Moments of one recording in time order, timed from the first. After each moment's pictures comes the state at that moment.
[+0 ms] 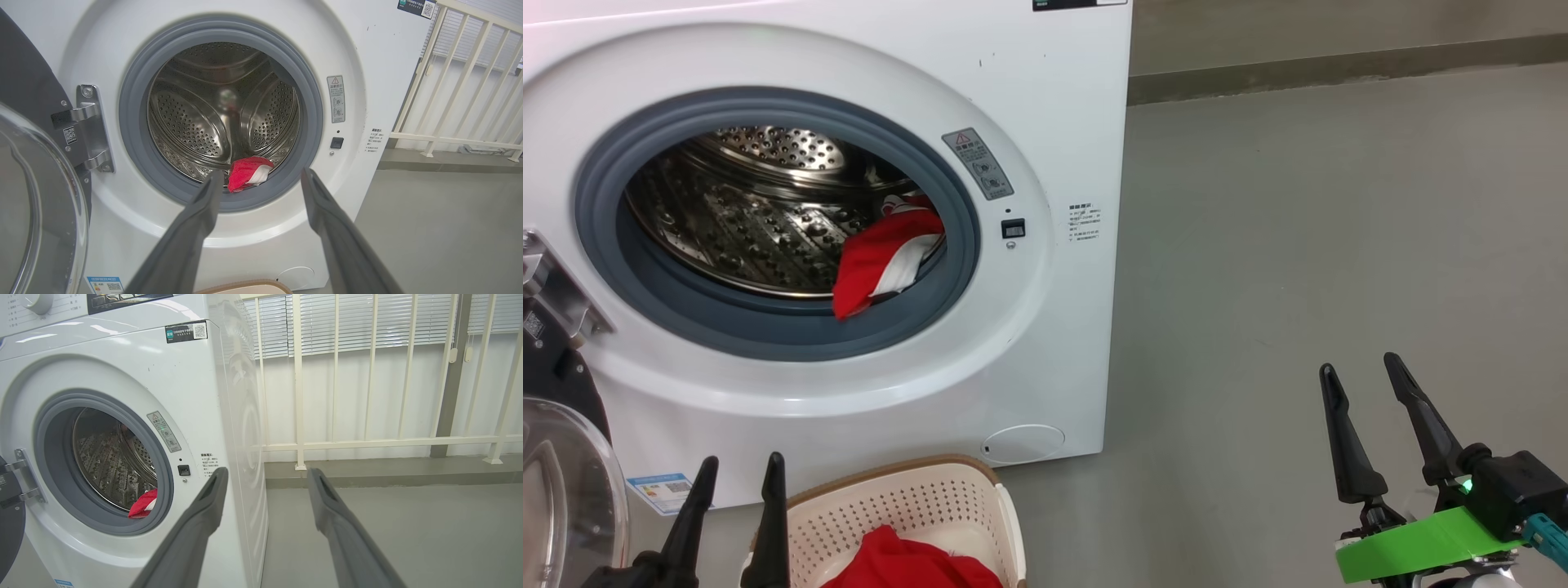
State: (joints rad) left arm 0.04 0.11 0.07 0.12 -0.32 -0.11 -0.25; right arm 0.02 -0.05 -0.02 0.06 0.27 0.12 -0.26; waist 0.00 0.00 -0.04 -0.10
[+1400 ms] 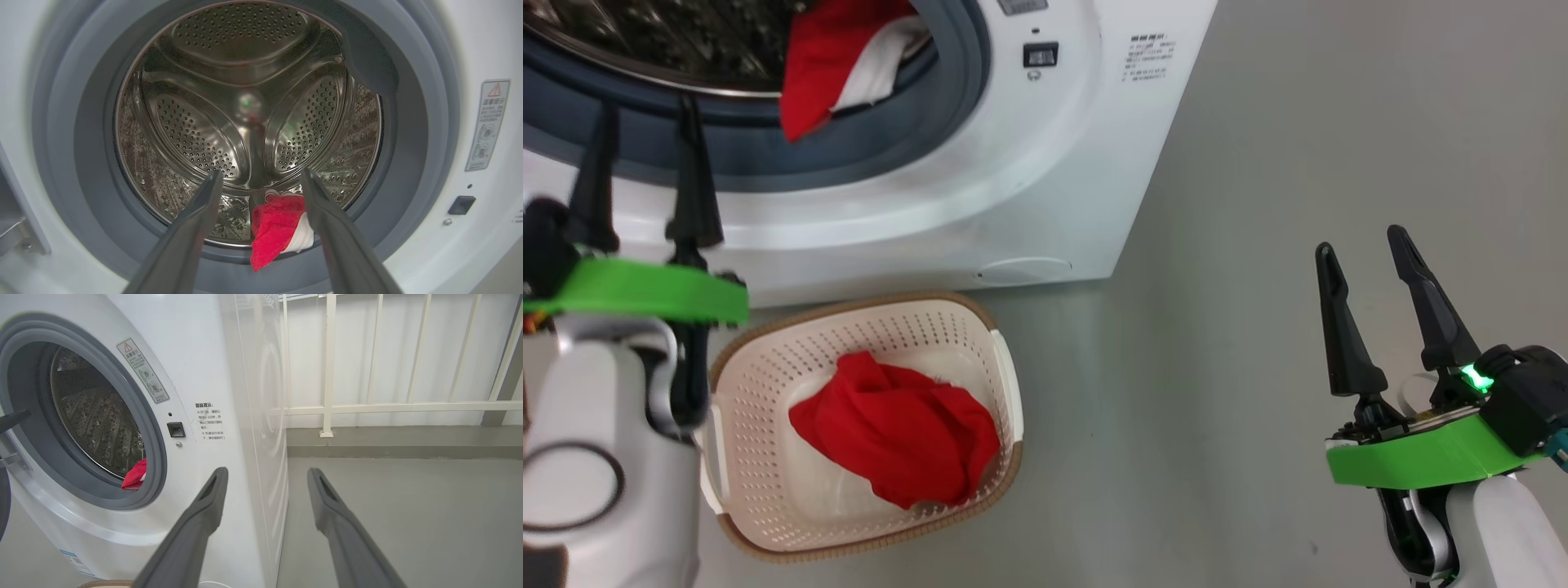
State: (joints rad) left arm -0.69 0.13 0.06 0.46 -0.31 -0.10 -0.25; right arm -0.17 -0.06 0.01 -0.01 0.28 0.12 -0.26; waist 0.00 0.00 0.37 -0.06
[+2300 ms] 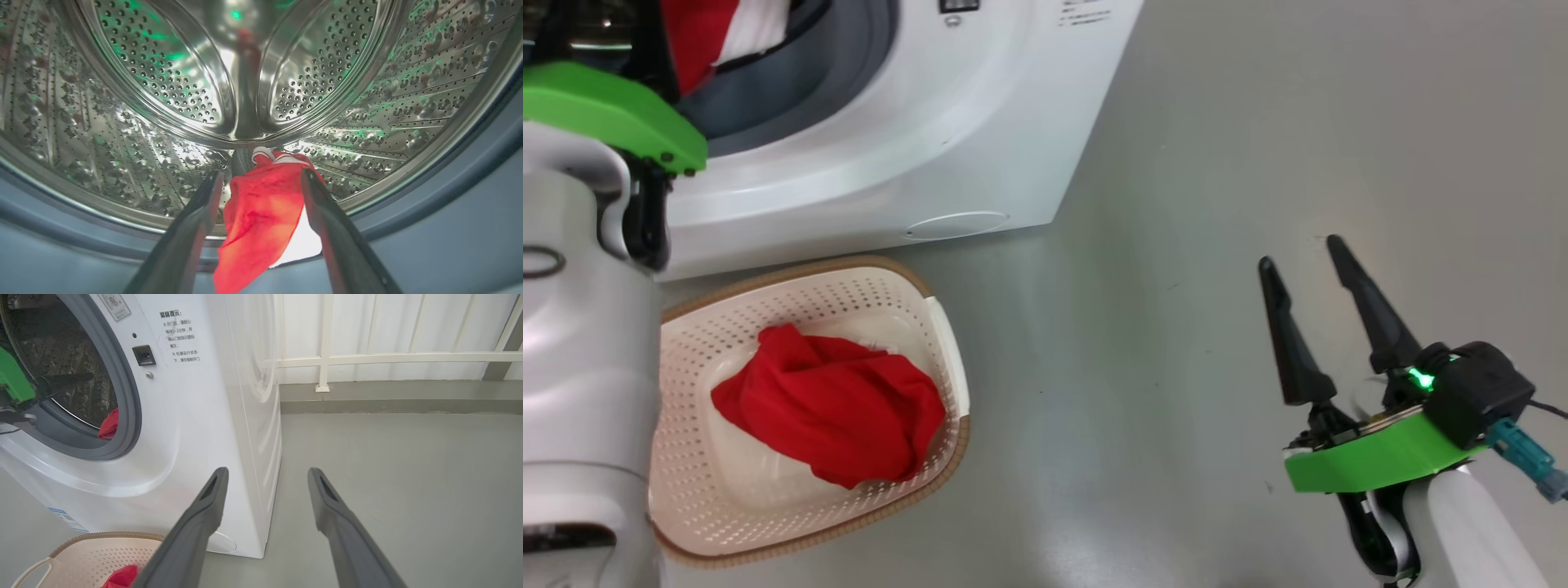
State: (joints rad) left arm -1.18 0.15 0.03 1.09 -0.32 -0.12 -0.24; right arm -0.21 -0.06 0.10 0.05 0.29 0.12 -0.26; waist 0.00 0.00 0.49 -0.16
